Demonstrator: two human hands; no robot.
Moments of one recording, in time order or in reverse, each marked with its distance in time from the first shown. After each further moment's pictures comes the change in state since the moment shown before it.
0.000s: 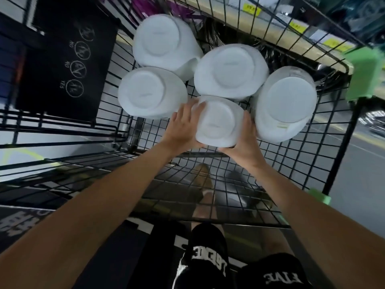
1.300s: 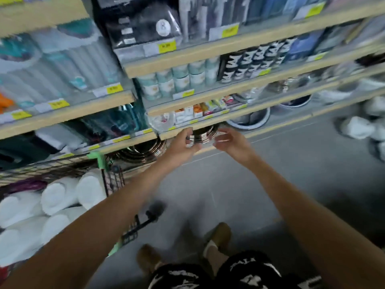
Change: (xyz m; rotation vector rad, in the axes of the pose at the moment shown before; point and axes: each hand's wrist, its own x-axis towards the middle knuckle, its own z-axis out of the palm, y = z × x) left_hand 0.045 0.637 -0.057 -0.548 -0.300 0.195; right_hand -0.296 0.184 -0.506 0.658 0.472 0.392
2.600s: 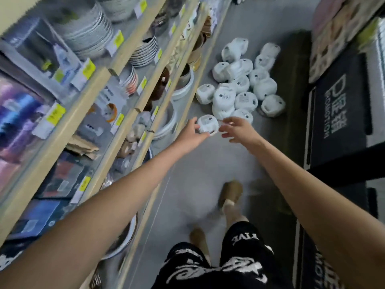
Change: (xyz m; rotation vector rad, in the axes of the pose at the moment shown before) left_hand 0.331 0.539 0.684 0.422 -0.759 0.346; right_hand 0.038 0.204 -0.800 0.485 0.809 0.290
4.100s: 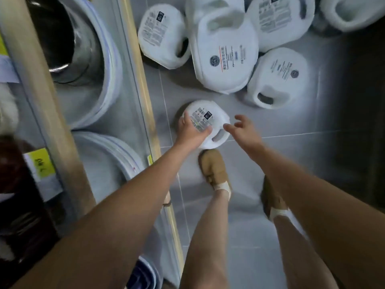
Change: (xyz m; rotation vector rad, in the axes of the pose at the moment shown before) left_hand 0.743 -0.227 0.153 0.430 -0.395 -0.435; right_hand 0.678 0.271 -0.007 0.269 0.233 0.715
